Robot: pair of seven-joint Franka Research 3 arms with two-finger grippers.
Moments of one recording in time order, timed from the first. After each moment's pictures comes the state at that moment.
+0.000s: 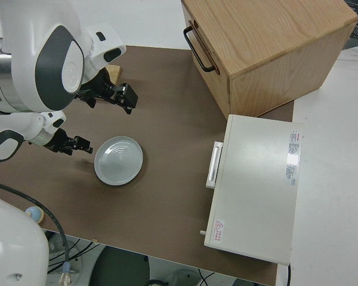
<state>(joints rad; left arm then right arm) -0.50 0.23 -0.22 -2.06 -0.21 2.40 -0.67 -0.27 -0.13 0.39 -1.63 0.10 1.51 0.18</state>
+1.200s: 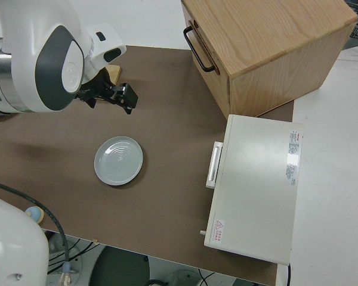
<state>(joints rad) 0.15 -0.11 -0.20 -2.06 -0.14 1.95 -0.02 -0.27 -0.13 0.39 -1.63 0.10 1.51 0.18</state>
